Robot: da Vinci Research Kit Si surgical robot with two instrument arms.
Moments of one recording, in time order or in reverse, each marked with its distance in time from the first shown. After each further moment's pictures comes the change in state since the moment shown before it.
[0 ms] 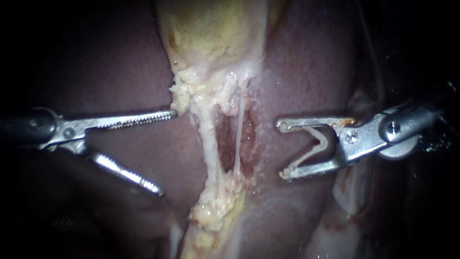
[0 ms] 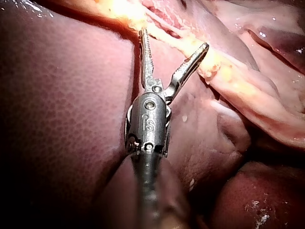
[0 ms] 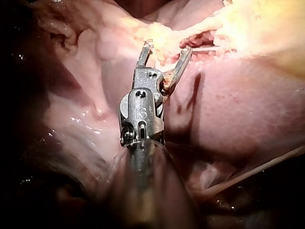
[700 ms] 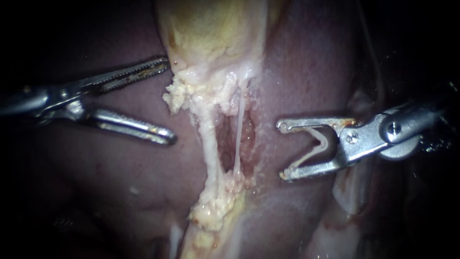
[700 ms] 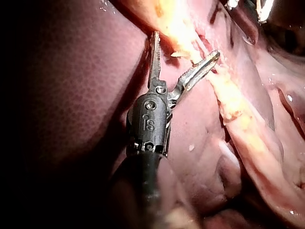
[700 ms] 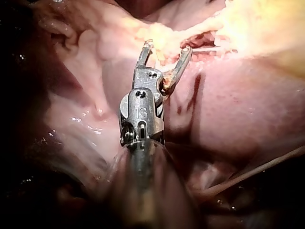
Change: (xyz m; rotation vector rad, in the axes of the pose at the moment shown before) right arm 0.000 0.000 0.000 0.000 0.001 0.001; left arm 0.003 -0.004 0.000 0.183 0.031 -0.319
